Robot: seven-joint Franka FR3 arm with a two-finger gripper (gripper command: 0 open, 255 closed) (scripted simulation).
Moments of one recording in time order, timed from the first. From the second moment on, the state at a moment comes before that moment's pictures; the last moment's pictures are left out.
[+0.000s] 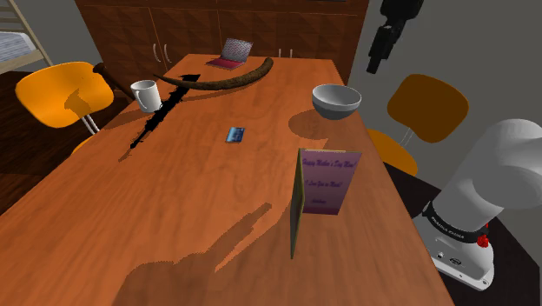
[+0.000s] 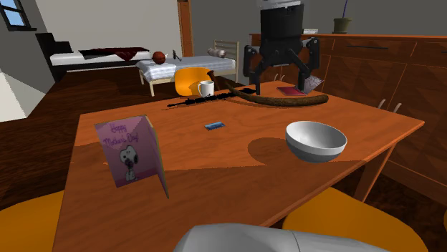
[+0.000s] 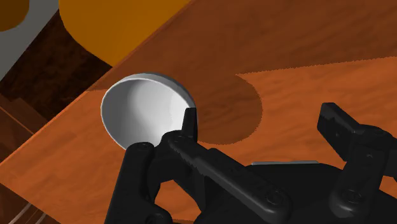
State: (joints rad) arm 0.02 -0.80 0.04 -2.36 -0.09 1.65 -0.07
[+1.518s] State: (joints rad) arm -0.24 -0.31 0.68 -2.37 -0.23 2.27 0.98
